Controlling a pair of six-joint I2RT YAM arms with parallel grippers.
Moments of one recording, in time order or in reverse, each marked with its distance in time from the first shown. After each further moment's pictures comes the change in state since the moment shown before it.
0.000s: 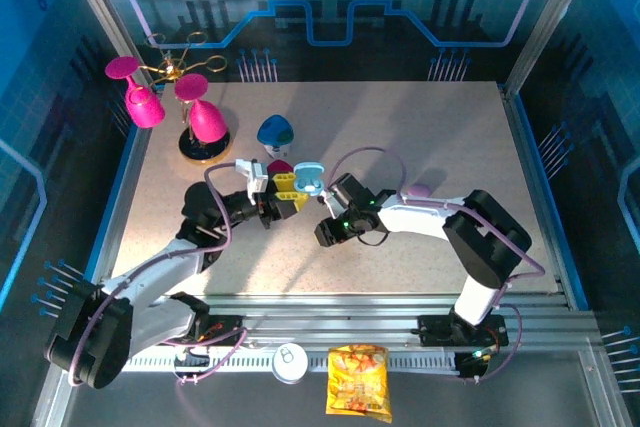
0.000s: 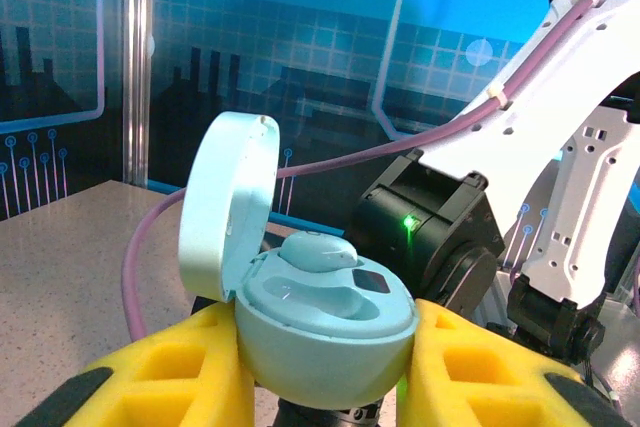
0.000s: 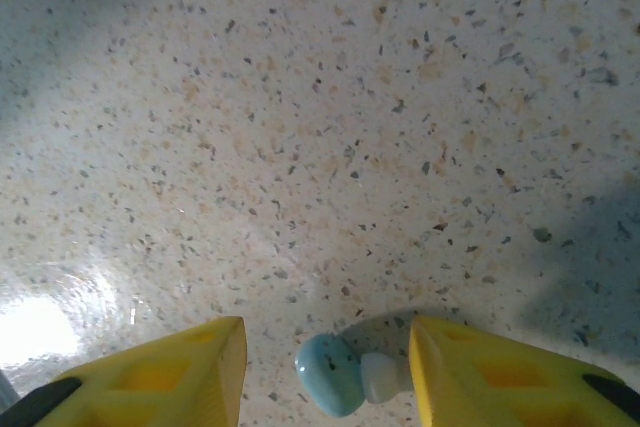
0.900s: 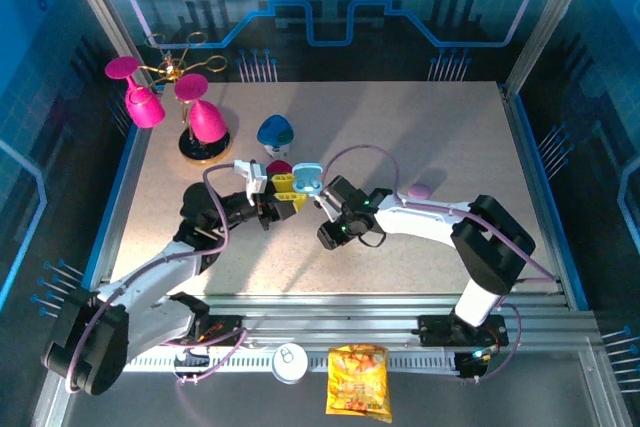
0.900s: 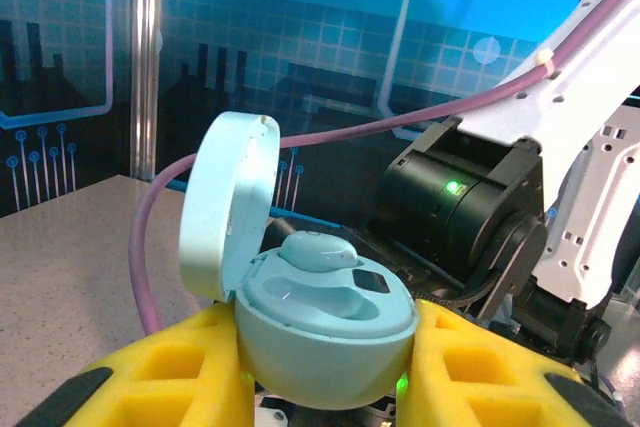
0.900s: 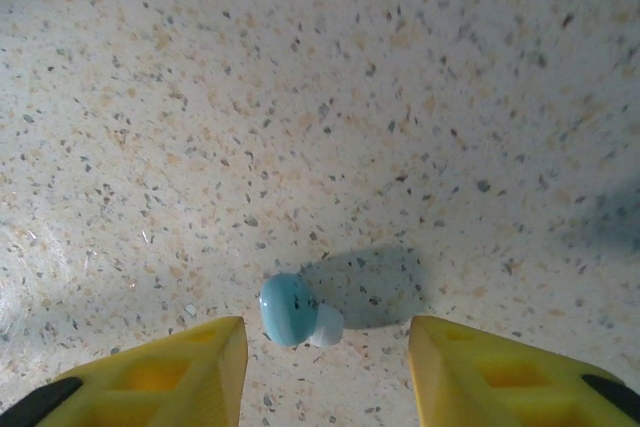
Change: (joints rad) left arm 0.000 -0.040 0.000 -0.063 -0.018 0.018; right arm 0.074 -0.042 0.088 -0.200 0.190 -0.086
